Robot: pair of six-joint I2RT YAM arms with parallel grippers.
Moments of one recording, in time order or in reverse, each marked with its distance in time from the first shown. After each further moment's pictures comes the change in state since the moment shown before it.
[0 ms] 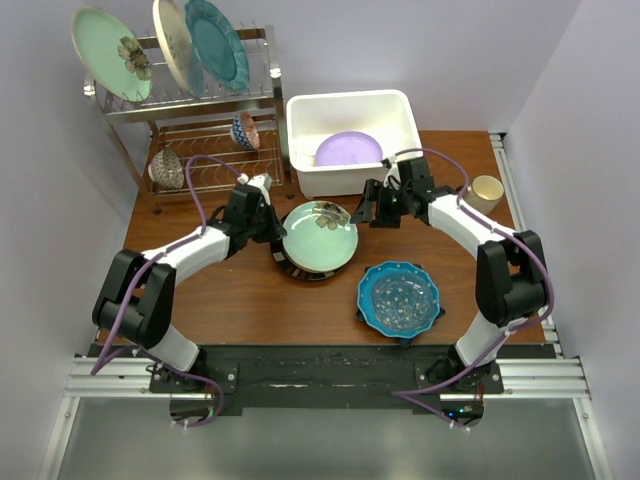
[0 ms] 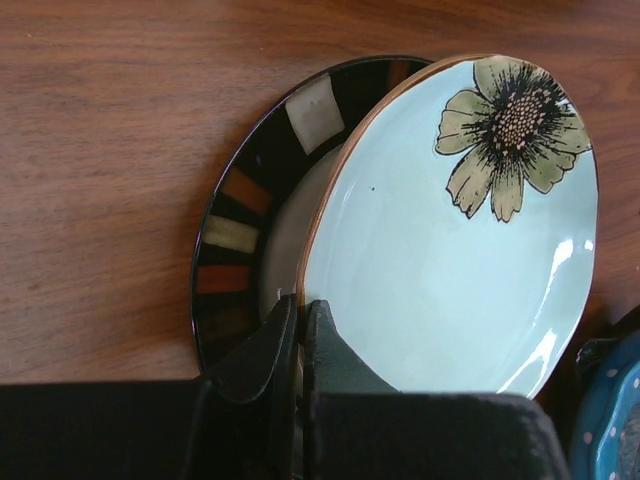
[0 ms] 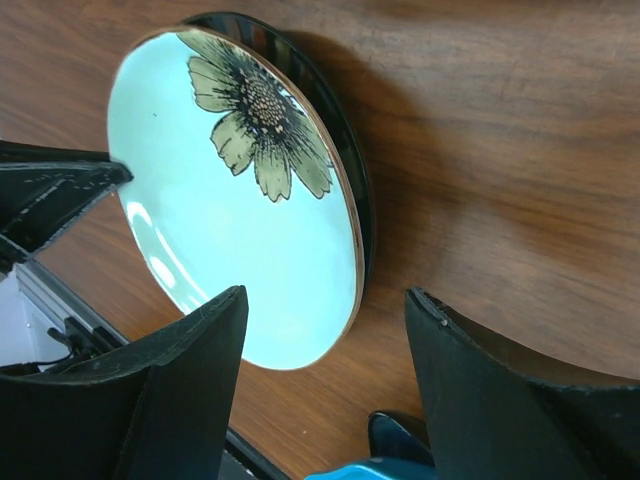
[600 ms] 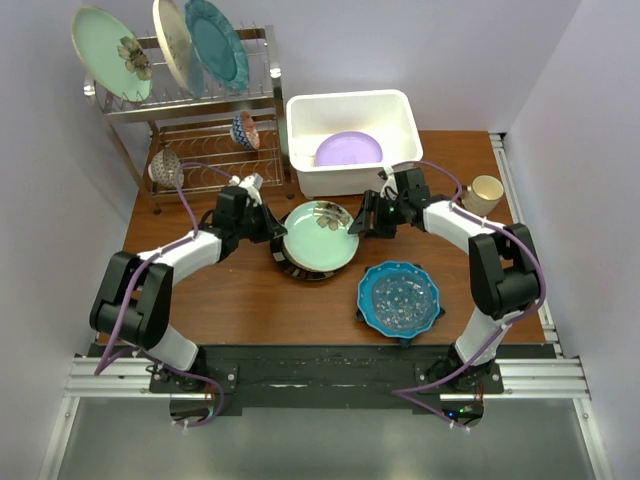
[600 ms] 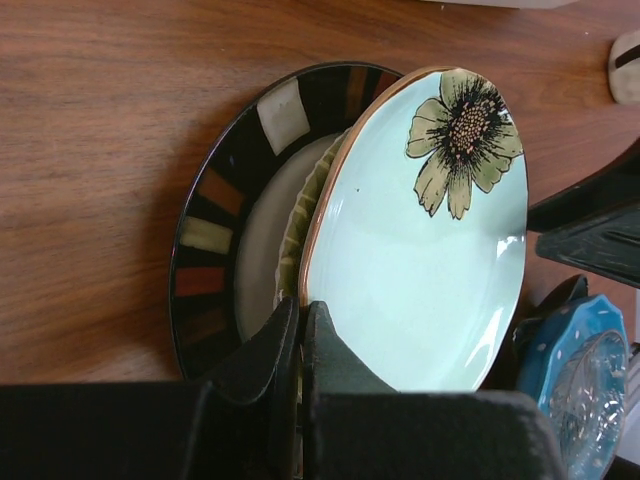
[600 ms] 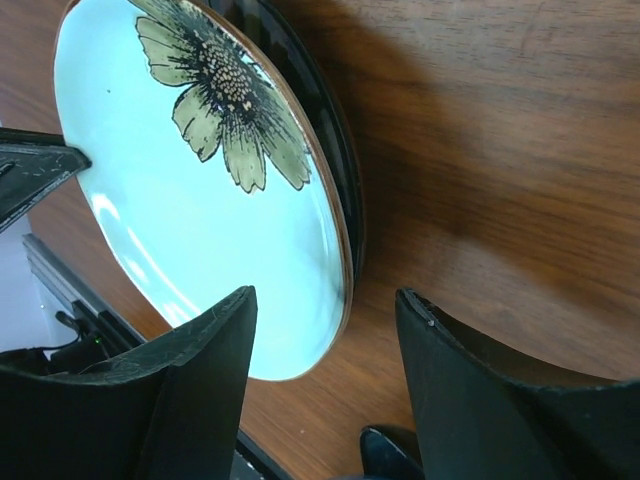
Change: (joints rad) left arm 0.072 -0.014 -0.066 0.123 0.175 -0.069; right arm 0.000 0.050 -0.072 0.076 -0.063 0.025
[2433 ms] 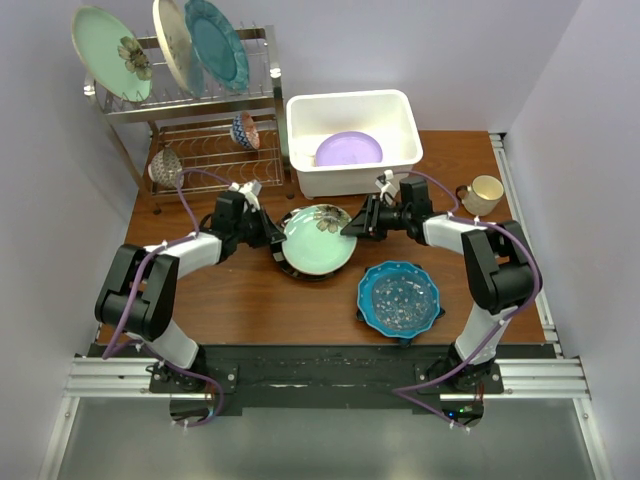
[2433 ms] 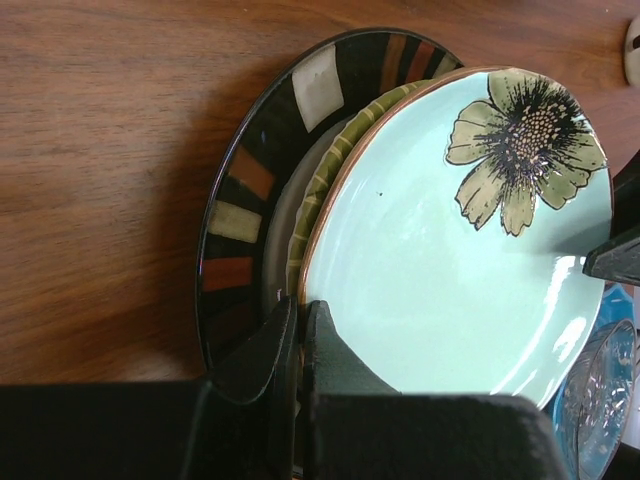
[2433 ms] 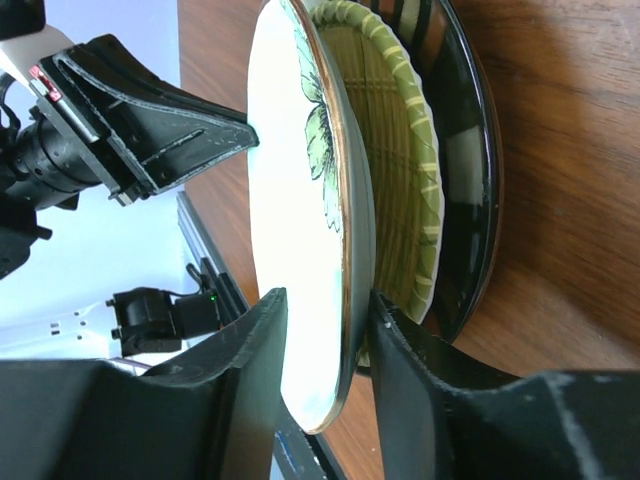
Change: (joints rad) left arm 0.034 0.055 -0.043 0.065 0.083 -0.007; right arm -0.018 0.042 -0.162 0.446 -0.340 0.238
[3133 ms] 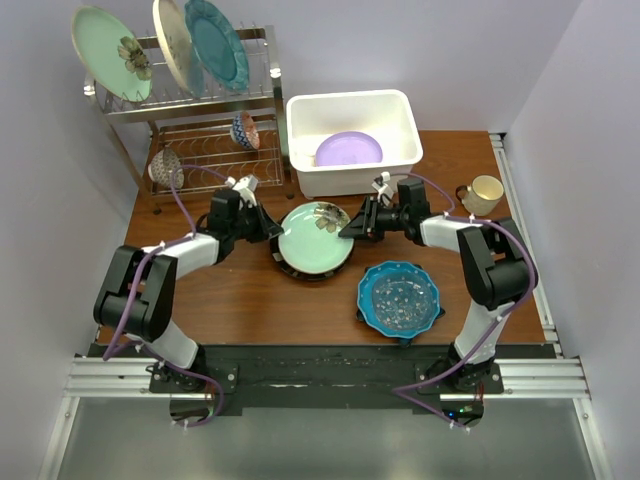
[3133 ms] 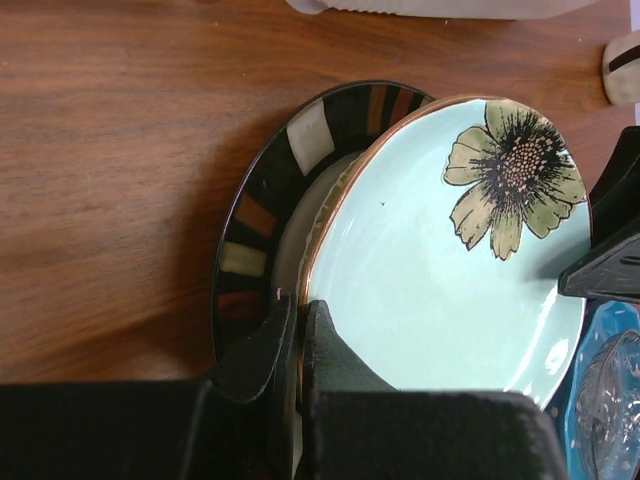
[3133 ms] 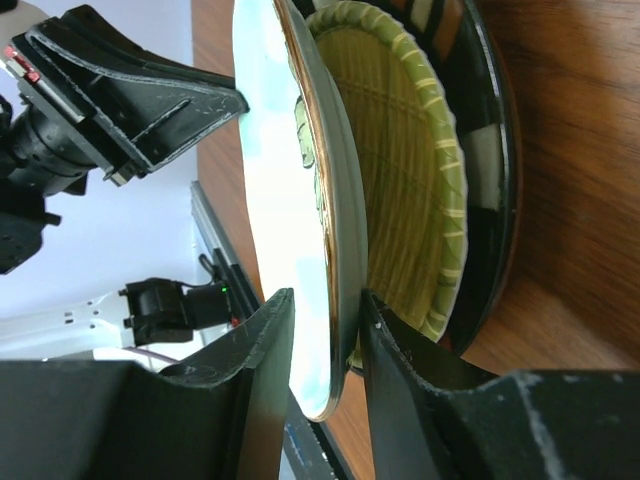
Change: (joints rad) left arm 0.020 -0.008 -0.013 0.085 0.008 0.039; right arm 0.010 0.034 -0.001 0.048 -0.039 0.035
